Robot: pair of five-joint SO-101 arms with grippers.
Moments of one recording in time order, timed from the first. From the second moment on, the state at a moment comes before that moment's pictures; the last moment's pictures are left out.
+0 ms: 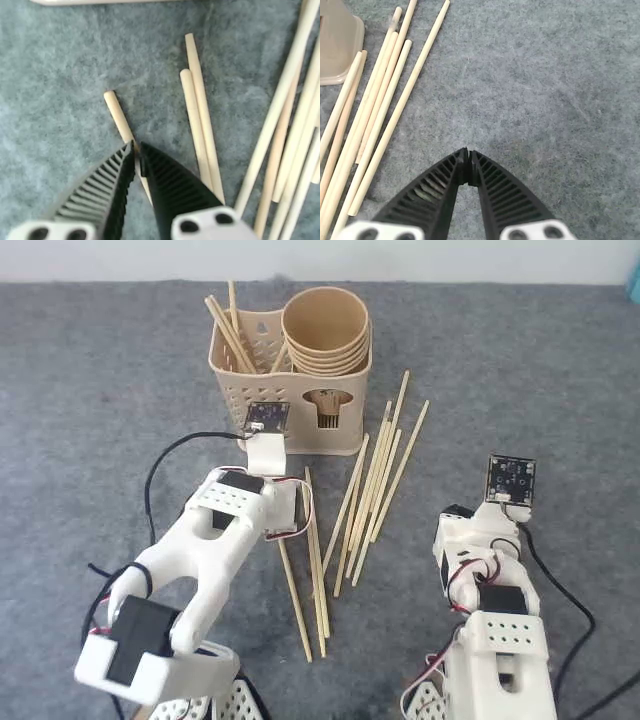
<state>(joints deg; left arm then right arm) 10.6 -4.9 47.9 45.7 18.9 0.2 -62.2 87.5 27.7 -5.3</state>
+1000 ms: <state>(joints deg) 9.6 -53.8 55.6 58.9 15.9 0.2 -62.2 87.5 27.7 -5.3</state>
